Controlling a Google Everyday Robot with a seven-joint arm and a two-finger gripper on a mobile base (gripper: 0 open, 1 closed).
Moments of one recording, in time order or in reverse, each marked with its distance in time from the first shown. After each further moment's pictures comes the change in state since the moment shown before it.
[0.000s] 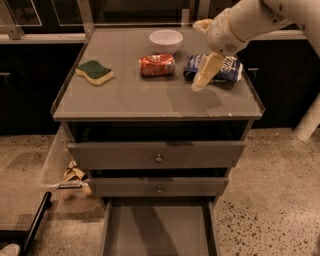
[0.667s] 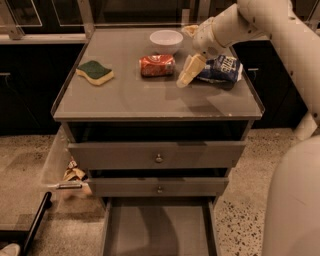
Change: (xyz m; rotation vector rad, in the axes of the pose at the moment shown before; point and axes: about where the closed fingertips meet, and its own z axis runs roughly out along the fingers) arm 0.002 -0.036 0.064 -0.003 -0.106 0.064
